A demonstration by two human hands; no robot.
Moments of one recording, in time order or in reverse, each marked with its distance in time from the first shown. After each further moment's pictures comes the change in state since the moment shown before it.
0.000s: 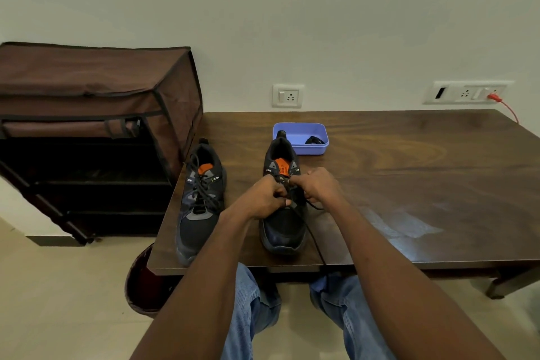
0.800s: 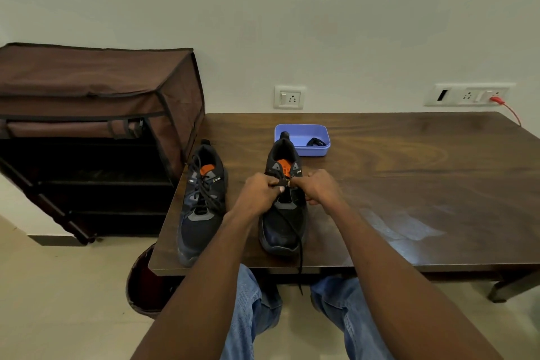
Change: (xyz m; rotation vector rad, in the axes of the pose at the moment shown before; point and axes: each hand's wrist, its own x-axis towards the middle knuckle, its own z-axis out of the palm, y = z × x) left_hand -0.006 -0.001 0.000 -0.160 0.241 -0.152; right_hand -0.002 -0.002 0.002 0.023 -0.005 -0.005
